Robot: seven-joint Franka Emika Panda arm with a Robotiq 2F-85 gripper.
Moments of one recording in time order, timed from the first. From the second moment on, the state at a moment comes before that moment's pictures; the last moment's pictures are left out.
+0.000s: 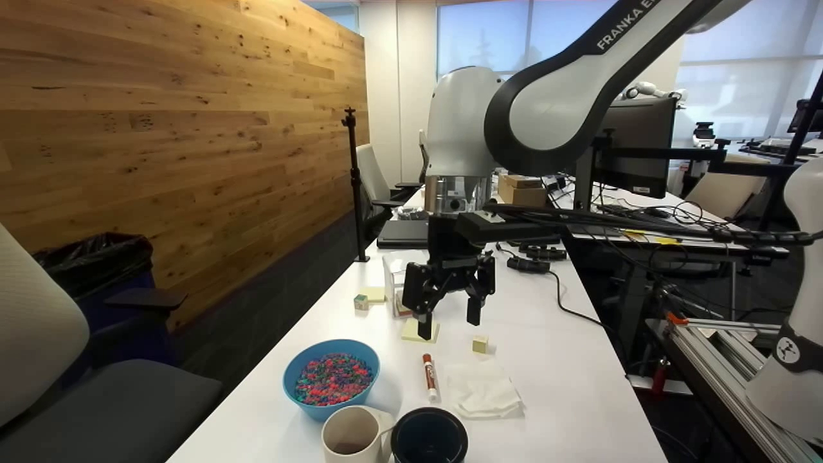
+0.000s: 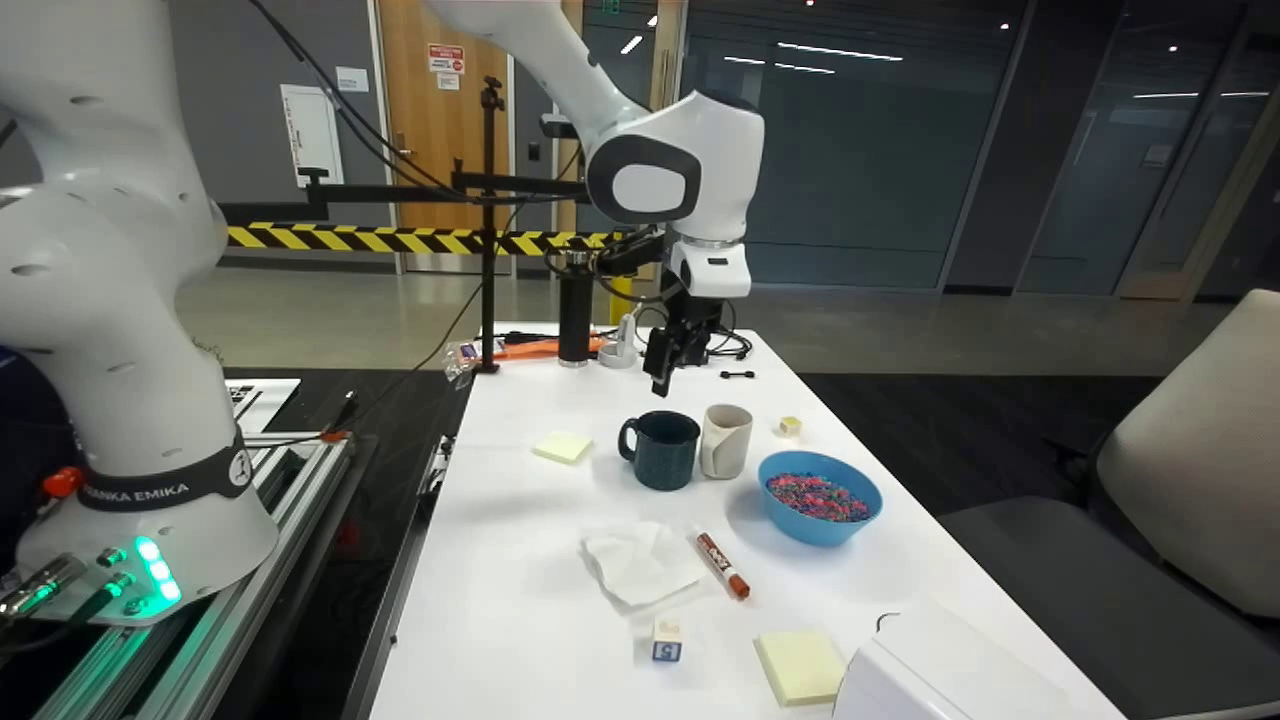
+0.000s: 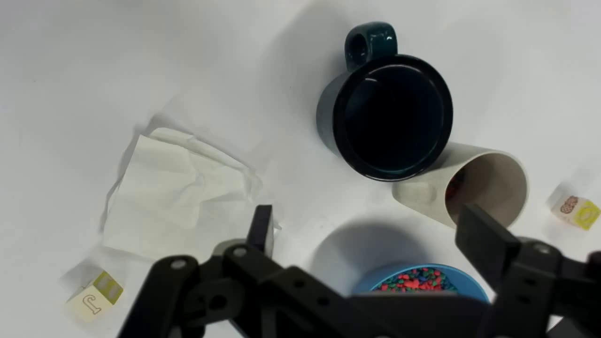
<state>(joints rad) 0.07 0.12 0.05 -2.22 0.26 2.38 0.71</state>
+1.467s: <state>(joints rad) 0.11 0.25 0.06 -1.94 0.07 2.07 0.38</state>
